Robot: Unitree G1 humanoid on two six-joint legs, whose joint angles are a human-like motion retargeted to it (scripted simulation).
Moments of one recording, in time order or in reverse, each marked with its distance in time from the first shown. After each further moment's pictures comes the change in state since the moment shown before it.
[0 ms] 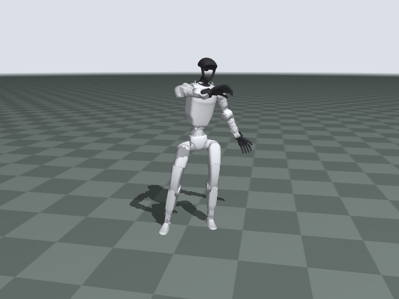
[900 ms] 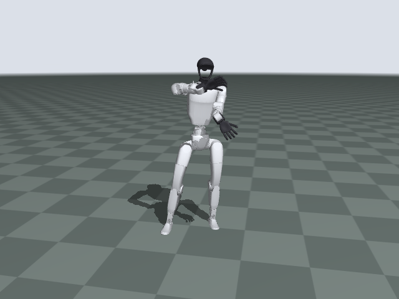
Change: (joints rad) left arm -1.178 -0.683 -0.117 -0.096 -0.184 -0.282 1.022; right arm -0.226 0.252 0.114 -0.004 -0.081 0.079 -0.144; waist -0.265 0.011 0.000; left_leg 0.003 -0.020 0.057 -0.023 0.030 0.034; right_leg -0.041 -0.017 0.072 -0.017 0.034 0.010
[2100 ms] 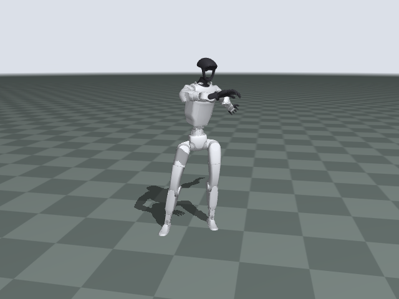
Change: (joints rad) left arm 1.602 1.086 0.812 0.266 0.269 0.346 -0.697; right arm 0.246 -0.291 -0.188 0.029 0.347 -0.106 0.281; waist 0.472 0.037 0.085; left_leg -0.004 0.014 -0.001 -0.023 -0.008 -0.048; right_leg -0.014 -0.002 -0.031 0.024 -0.011 0.012
